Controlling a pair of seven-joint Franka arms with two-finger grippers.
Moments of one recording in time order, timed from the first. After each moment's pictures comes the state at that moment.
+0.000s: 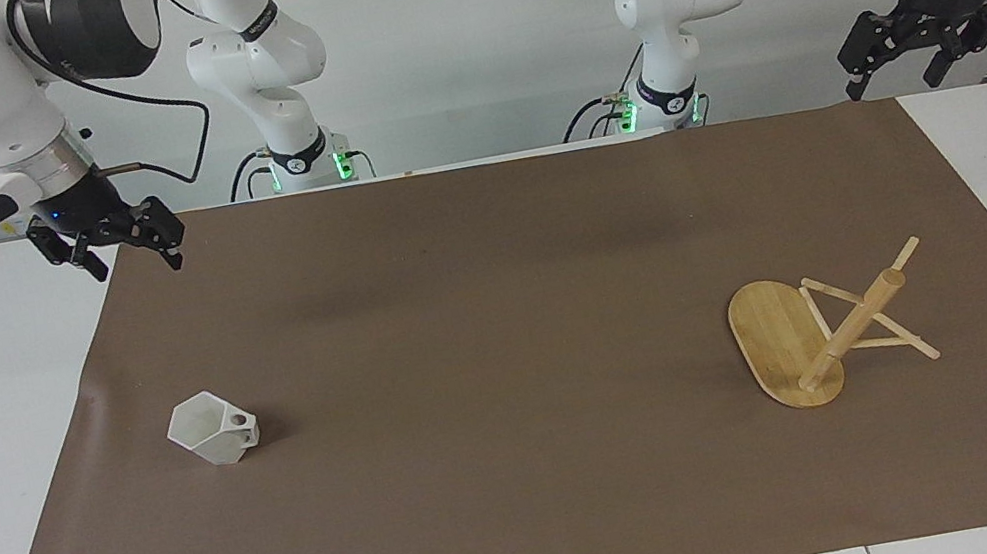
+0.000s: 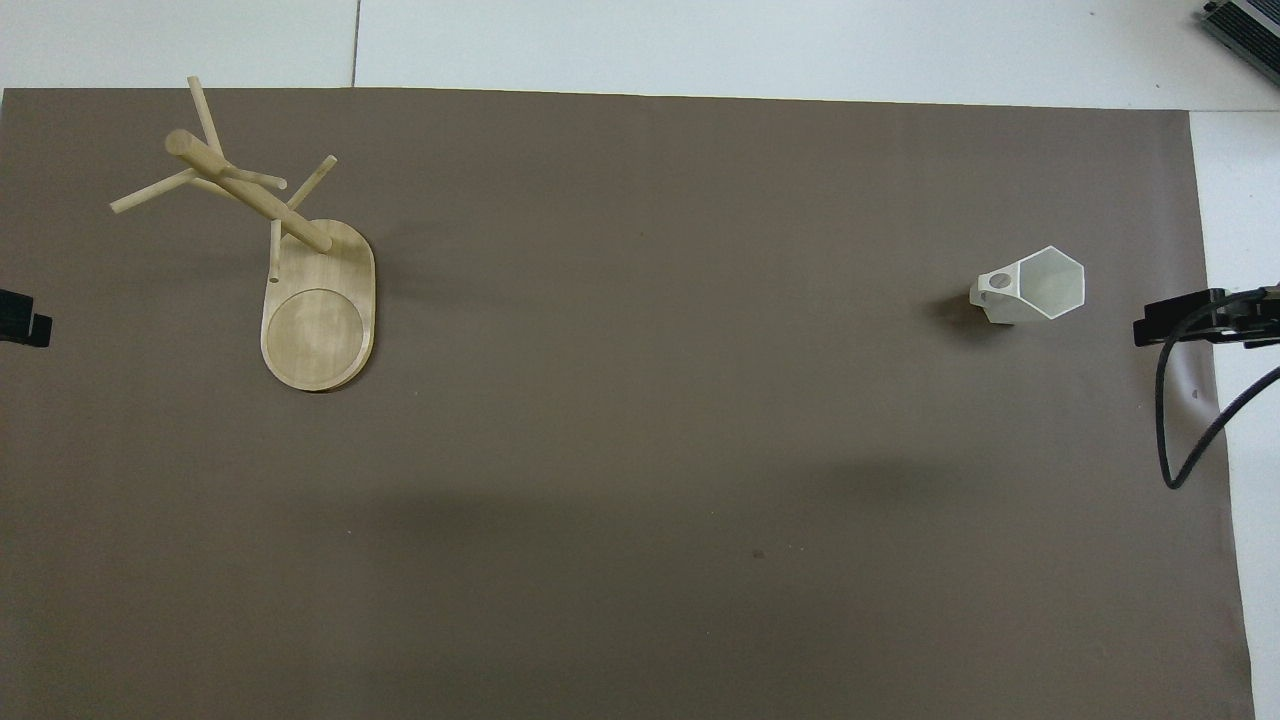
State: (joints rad) left arm 0.02 -0.03 -0.01 -1.47 0.01 1.45 0.08; right arm -0.08 -0.03 -0.03 -1.68 0.00 1.67 -0.08
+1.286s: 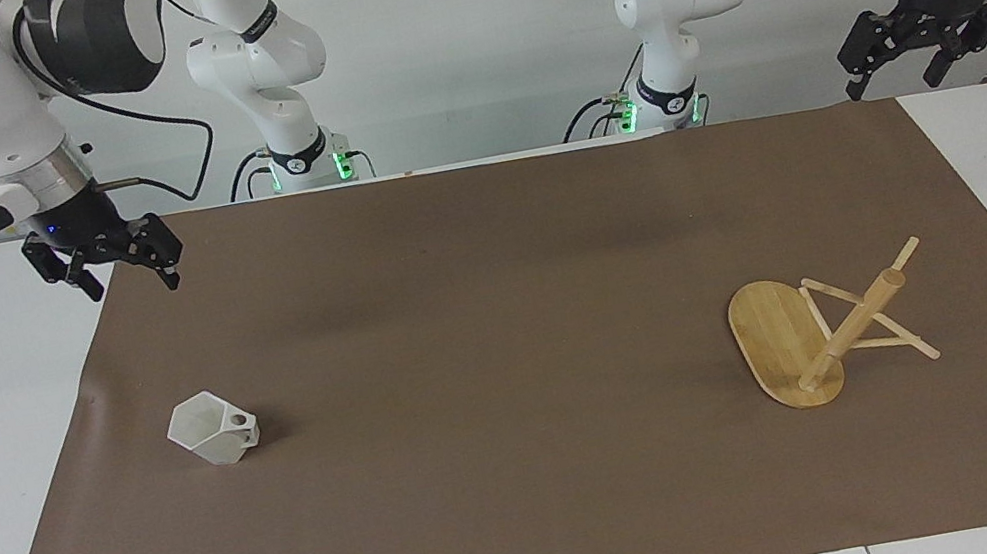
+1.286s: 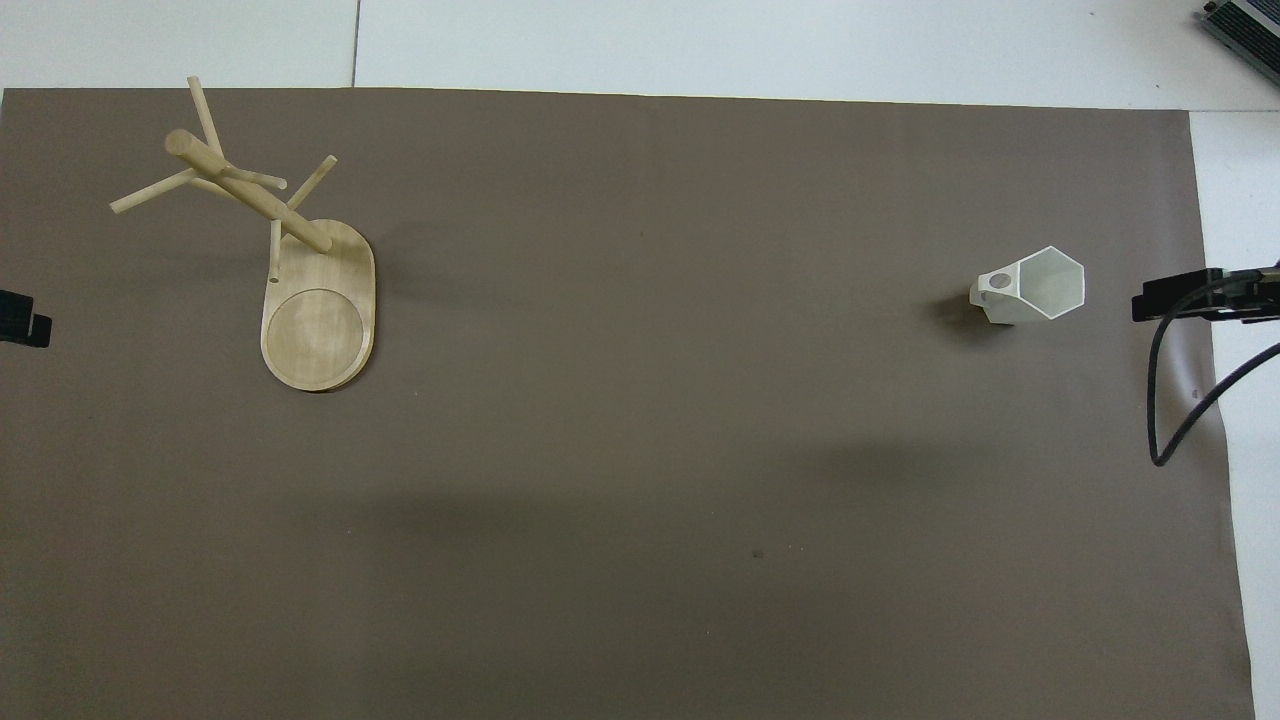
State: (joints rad) left arm 0.02 -0.03 -0.01 -1.47 0.01 1.45 0.08; right arm -0.08 0.02 -0.03 -1.69 0.00 1.81 -0.08
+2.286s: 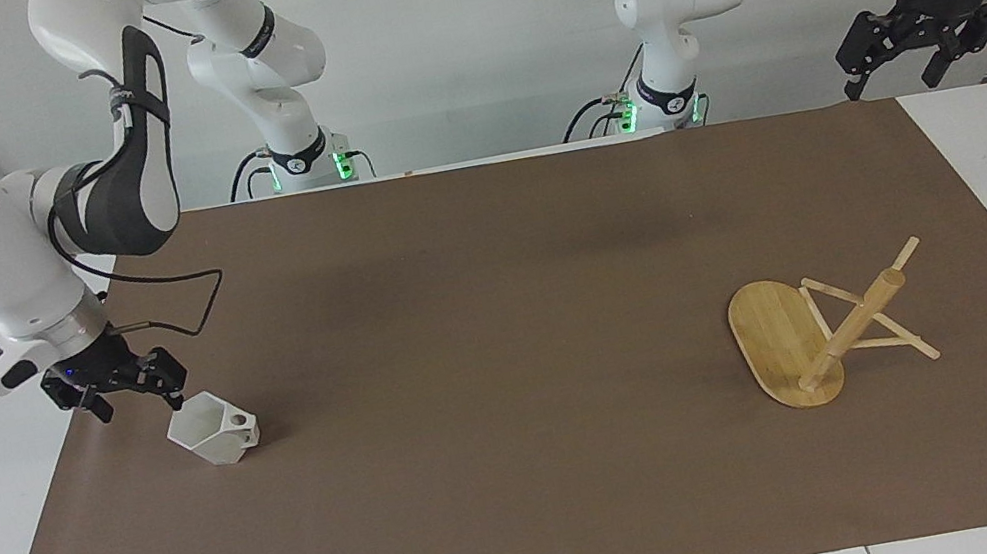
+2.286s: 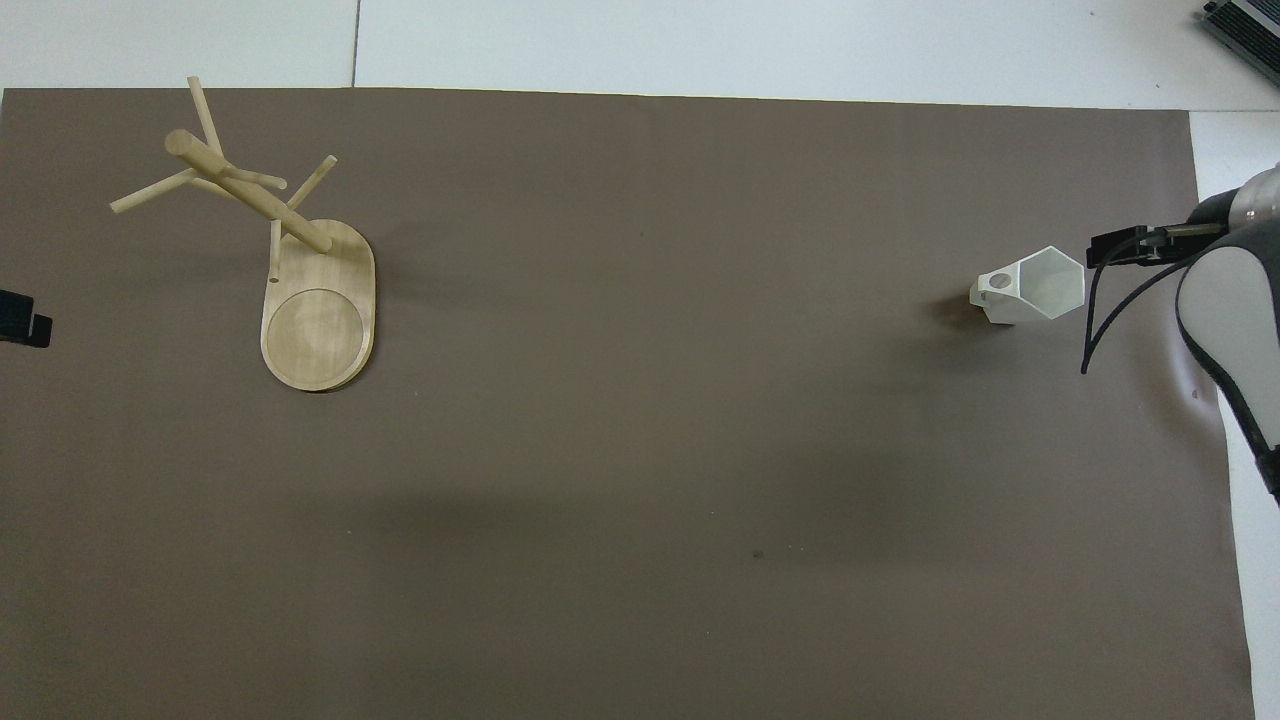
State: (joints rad) left arm 0.01 -0.03 -0.02 -1.47 0.01 1.45 0.08; right arm -0.15 0.30 -0.04 -1.69 0.02 2.14 -0.19
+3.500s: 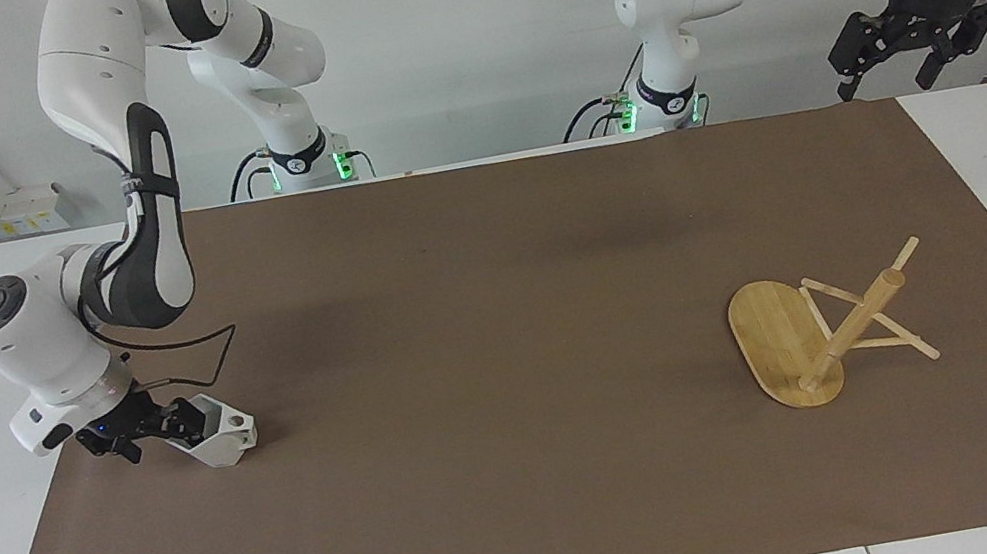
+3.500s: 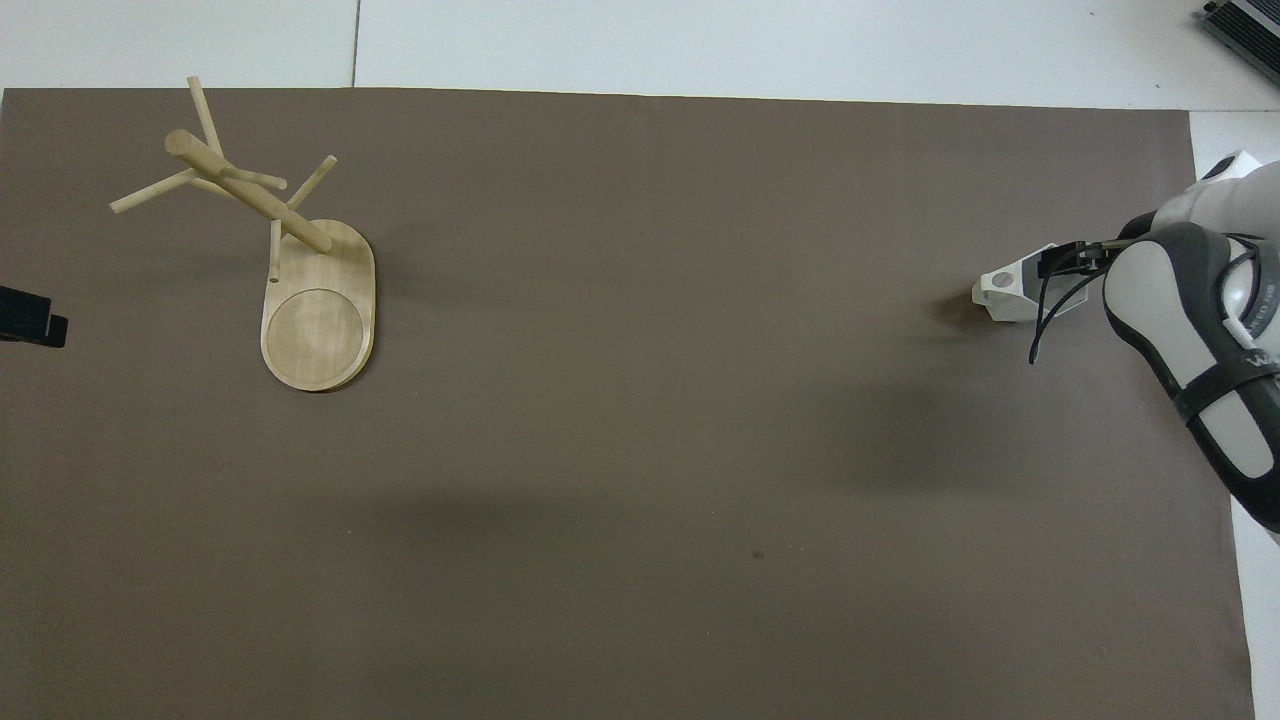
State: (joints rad) left arm 0.00 -0.03 -0.02 -1.47 0.01 1.45 0.08; right arm -0.19 0.45 -0.03 -1.68 0.07 2.22 -0.27
